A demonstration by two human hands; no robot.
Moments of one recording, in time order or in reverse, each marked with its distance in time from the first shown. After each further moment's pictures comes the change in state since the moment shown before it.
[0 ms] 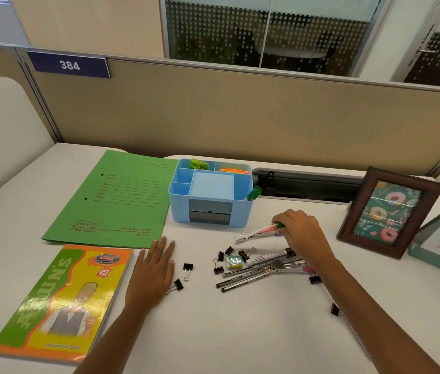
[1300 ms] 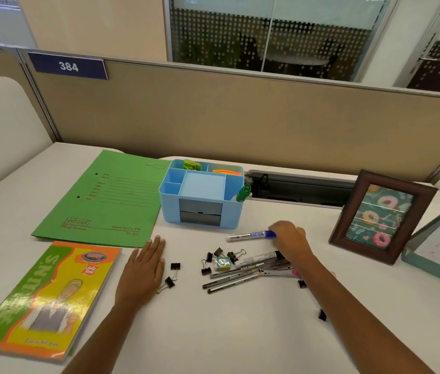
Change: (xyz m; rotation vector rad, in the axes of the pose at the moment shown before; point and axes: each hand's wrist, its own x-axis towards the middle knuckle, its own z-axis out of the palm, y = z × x) left_hand 0.001 0.011 0.001 -0.024 -0.032 -0.049; right_hand 0.012 0.020 0.036 -0.074 -0.419 0.276
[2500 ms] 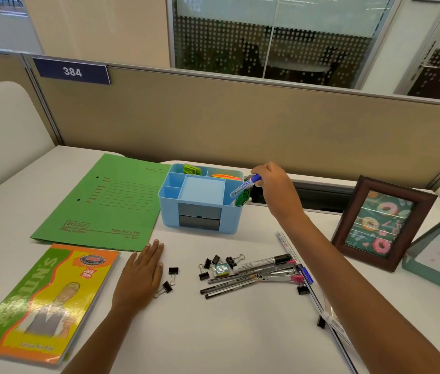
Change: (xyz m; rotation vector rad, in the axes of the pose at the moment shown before) left_hand 0.000 0.002 0.000 -0.073 -0.060 -0.040; right_hand 0.006 -0.048 -0.114 0.352 0.506 -0.256
